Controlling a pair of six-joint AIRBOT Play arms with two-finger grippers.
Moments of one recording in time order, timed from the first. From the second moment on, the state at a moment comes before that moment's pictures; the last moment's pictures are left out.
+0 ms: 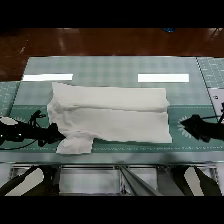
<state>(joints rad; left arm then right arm) 0.41 -1.14 0.40 0.96 -1.19 -1.33 -0.66 -0.75 0.44 -1.00 1.20 1.43</state>
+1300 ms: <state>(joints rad) 0.41 -1.11 0.57 0.94 -1.19 -1.29 -0.46 -1.07 0.47 -0.75 1.18 1.21</state>
